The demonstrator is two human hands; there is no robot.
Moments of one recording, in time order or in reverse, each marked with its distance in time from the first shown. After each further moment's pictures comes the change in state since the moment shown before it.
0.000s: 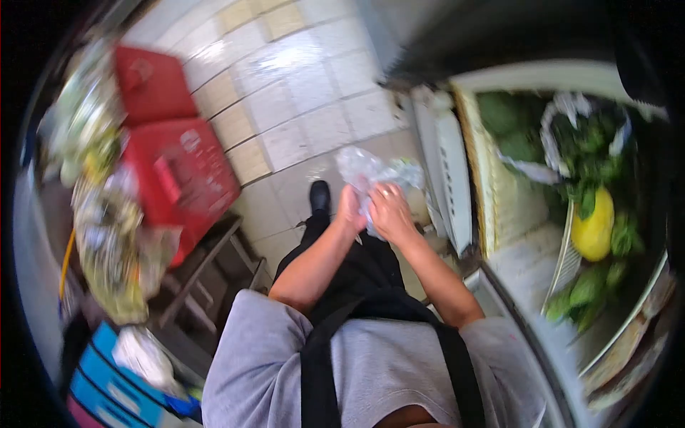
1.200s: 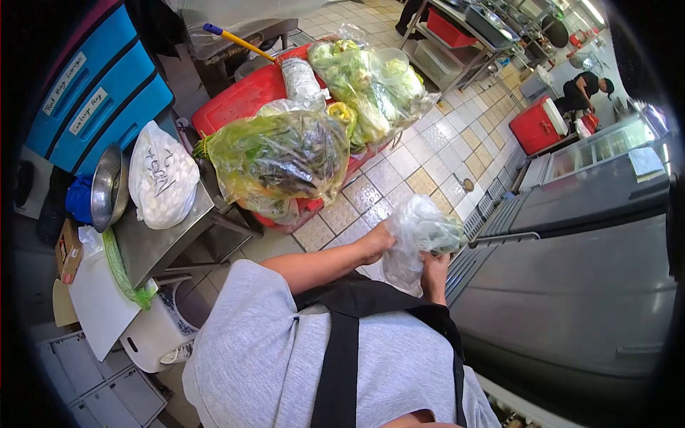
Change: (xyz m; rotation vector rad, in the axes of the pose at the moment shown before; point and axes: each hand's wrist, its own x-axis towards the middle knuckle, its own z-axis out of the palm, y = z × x) left_hand -0.306 0.301 0.114 0.324 -0.328 1.129; right_hand 0.258 -0.364 -0.096 0.832 -0.293 -0.082
